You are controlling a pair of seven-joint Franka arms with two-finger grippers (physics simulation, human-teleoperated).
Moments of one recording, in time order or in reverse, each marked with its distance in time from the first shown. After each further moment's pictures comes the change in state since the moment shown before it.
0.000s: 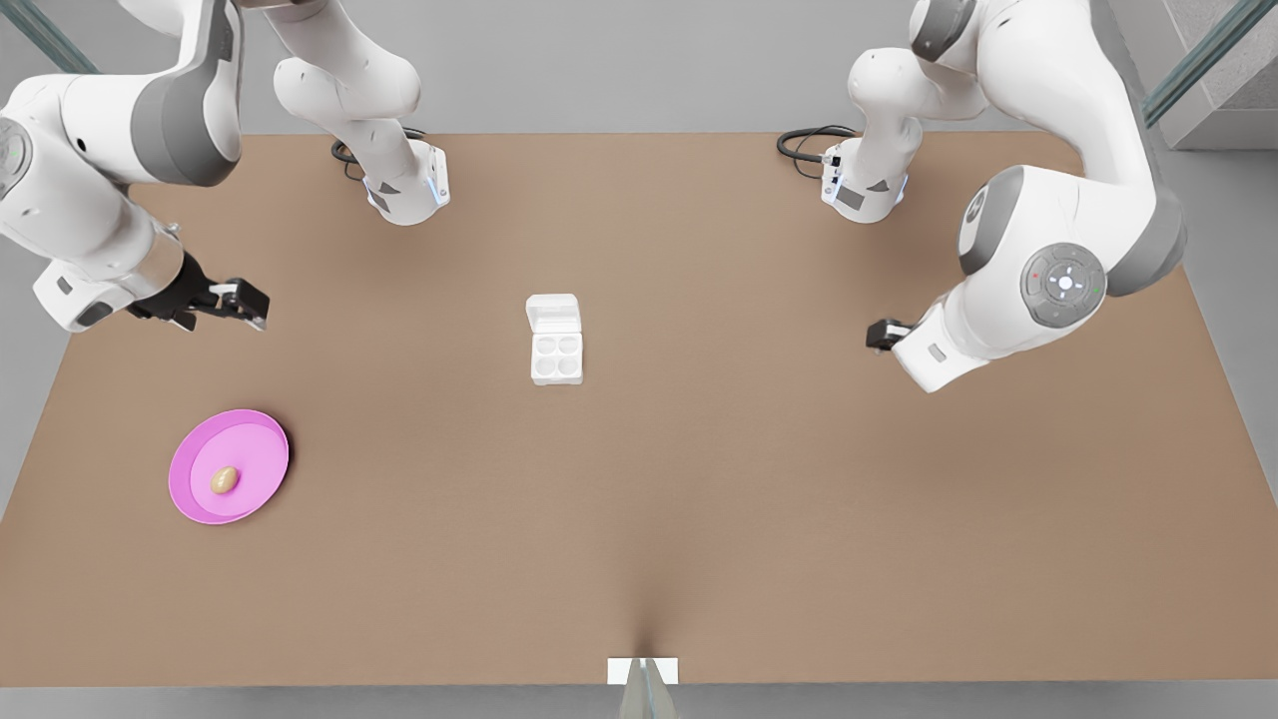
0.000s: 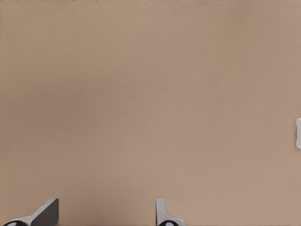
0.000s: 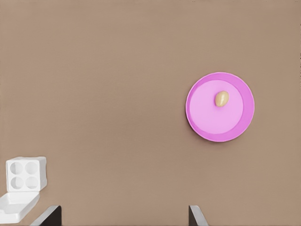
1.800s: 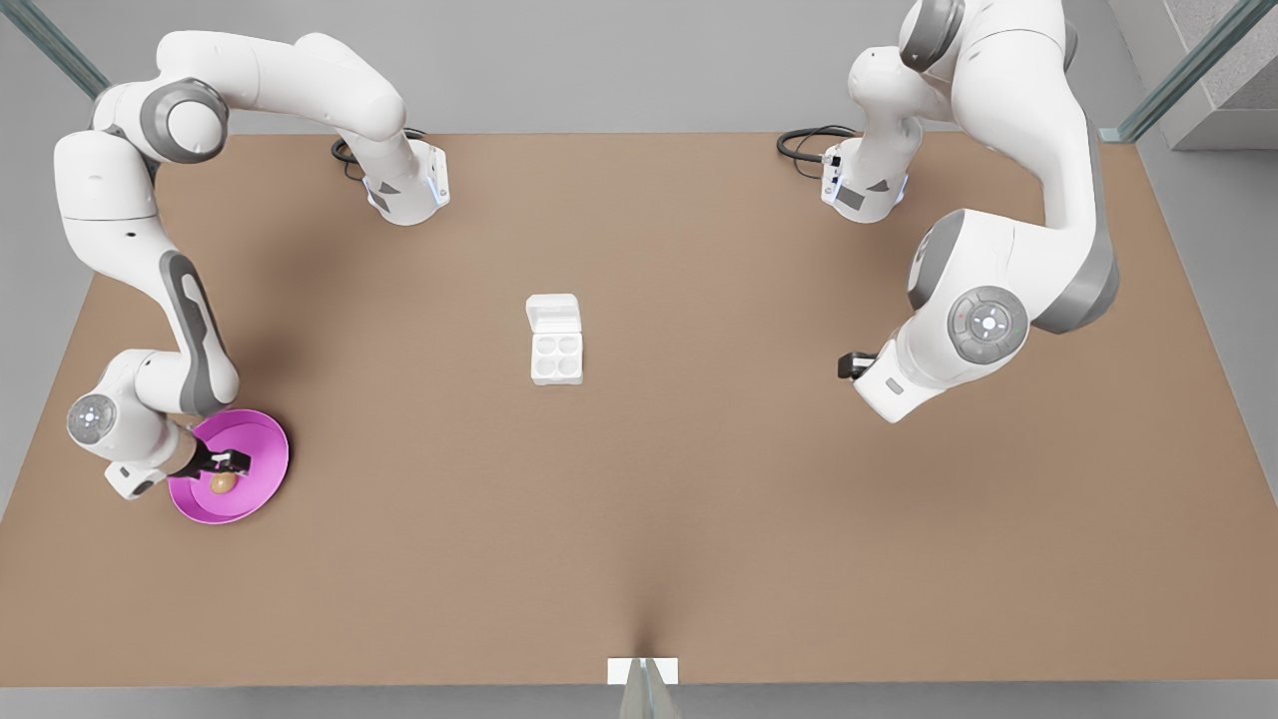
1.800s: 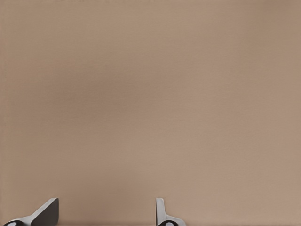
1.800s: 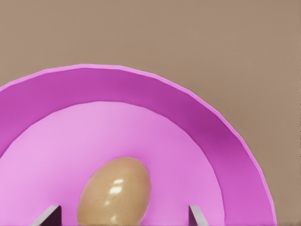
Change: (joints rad) left arm -0.048 0.050 -0.001 -0.047 0.056 0.075 -0.124; right arm -0.803 0.781 0.451 -0.160 -0.487 0.860 -0.161
